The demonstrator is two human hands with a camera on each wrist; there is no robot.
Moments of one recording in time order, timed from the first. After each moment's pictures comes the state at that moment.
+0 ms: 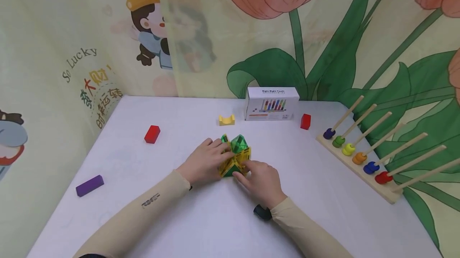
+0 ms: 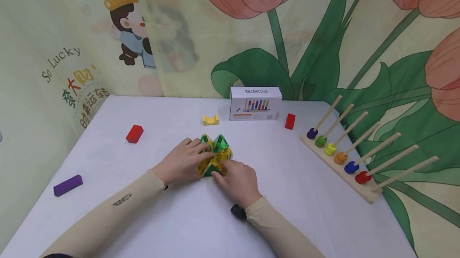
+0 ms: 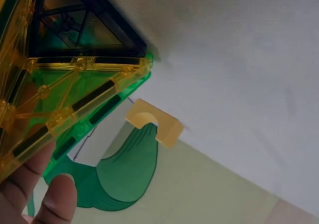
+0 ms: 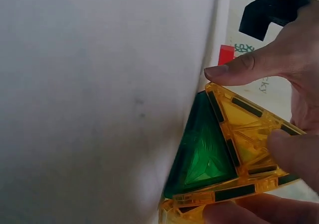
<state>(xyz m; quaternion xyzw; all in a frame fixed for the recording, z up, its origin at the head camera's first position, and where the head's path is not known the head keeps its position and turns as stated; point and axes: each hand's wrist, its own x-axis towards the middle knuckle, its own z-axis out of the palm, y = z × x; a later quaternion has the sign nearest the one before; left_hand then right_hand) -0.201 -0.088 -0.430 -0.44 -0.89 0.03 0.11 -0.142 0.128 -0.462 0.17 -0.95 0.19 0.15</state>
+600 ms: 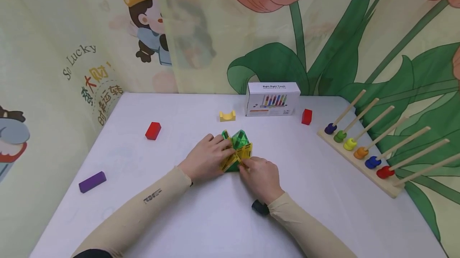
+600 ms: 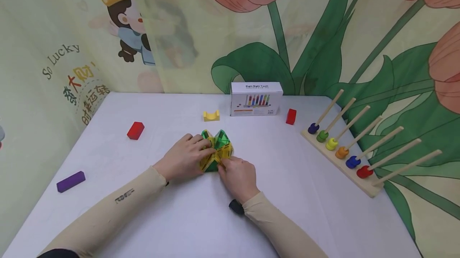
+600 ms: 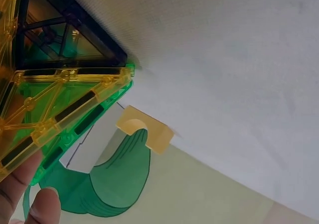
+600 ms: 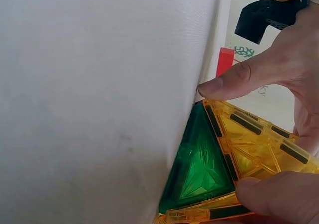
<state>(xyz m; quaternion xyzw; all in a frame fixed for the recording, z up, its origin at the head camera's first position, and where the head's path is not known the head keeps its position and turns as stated) -0.202 -0.085 -0.432 -0.44 -0.89 0.05 0.14 -0.143 0.120 -0.462 0.17 -0.95 0.15 0.21</state>
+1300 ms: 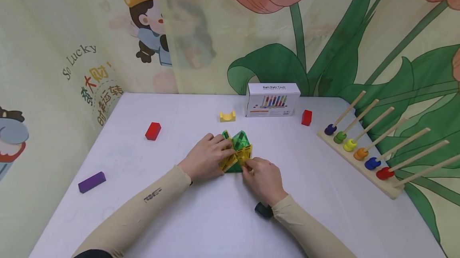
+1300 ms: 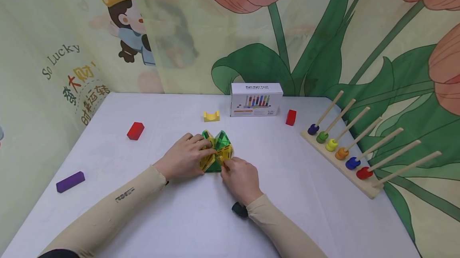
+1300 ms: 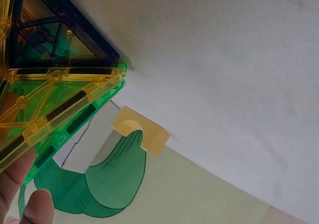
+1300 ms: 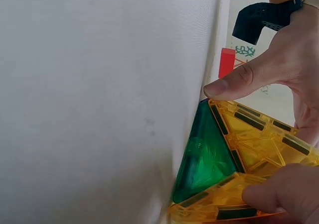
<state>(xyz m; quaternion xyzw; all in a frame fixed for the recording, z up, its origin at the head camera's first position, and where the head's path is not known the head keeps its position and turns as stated) -0.205 -0.087 -0.433 -0.44 -0.88 0.05 0.15 -0.140 0.129 -0.465 0.17 -0.95 0.19 0.20</state>
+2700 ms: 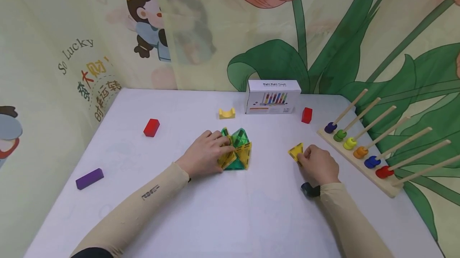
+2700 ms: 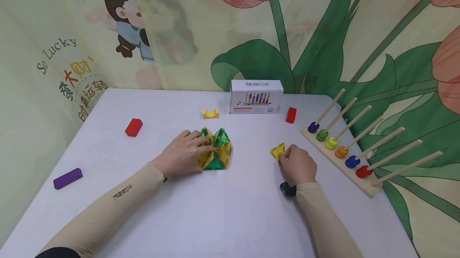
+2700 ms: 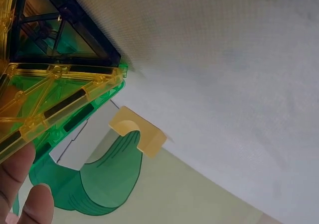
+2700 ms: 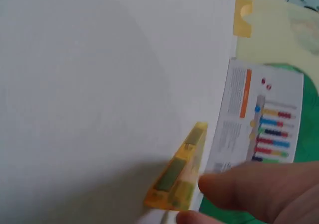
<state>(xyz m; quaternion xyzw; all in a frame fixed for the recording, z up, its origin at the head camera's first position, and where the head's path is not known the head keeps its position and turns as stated) -0.209 -0.089 -0.433 -0.43 -0.90 0.01 0.10 -0.171 0.277 -0.450 -0.12 -0.98 0.18 -0.05</state>
